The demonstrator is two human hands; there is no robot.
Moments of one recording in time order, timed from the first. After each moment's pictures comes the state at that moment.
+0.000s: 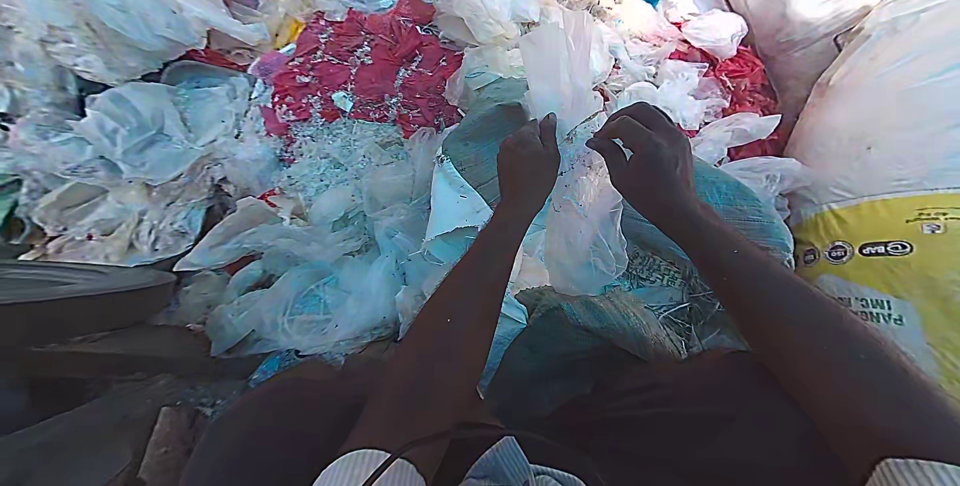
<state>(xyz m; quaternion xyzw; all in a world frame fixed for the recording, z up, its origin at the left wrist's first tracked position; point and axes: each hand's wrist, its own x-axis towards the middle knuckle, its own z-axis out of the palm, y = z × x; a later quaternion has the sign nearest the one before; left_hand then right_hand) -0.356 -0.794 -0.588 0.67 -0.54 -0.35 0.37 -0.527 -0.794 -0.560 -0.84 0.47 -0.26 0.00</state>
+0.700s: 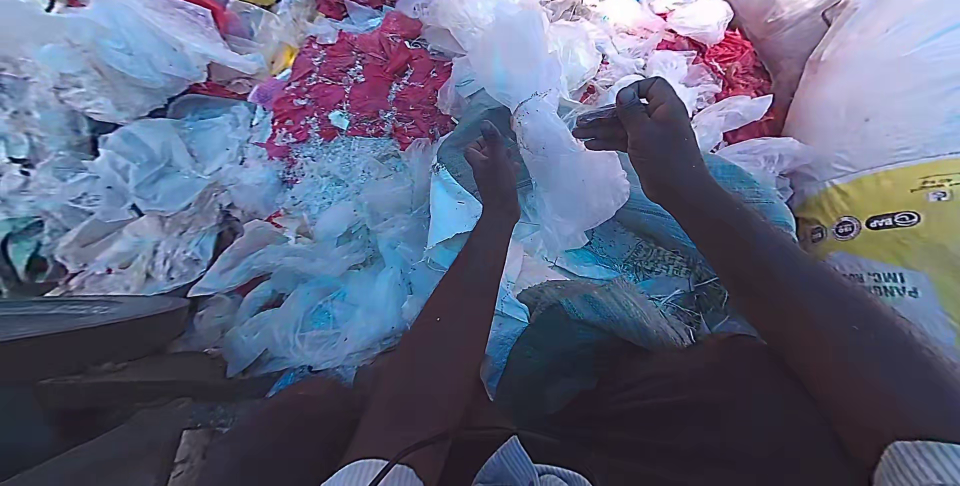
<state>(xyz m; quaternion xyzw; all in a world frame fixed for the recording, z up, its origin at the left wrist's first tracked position) -0.355 -0.789 -0.627 0.56 -0.19 -0.55 0.59 -0.520 -0.792 -0.530 -0.56 0.55 -0.44 0.45</state>
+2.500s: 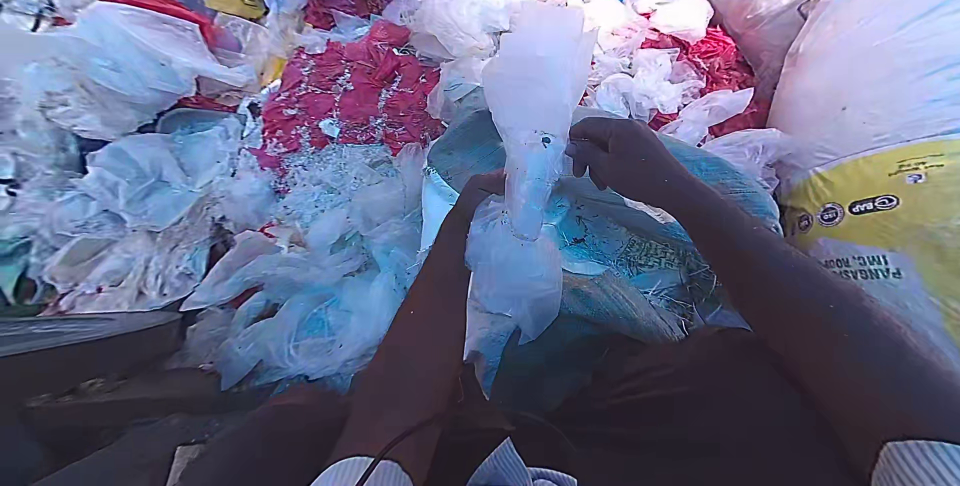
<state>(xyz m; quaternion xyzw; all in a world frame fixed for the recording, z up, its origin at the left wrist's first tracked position) -0.314 -0.761 -0.637 0.20 -0.34 -0.81 0.44 -0.537 -0.775 -0.518 -0.77 0.54 -0.15 0.30</state>
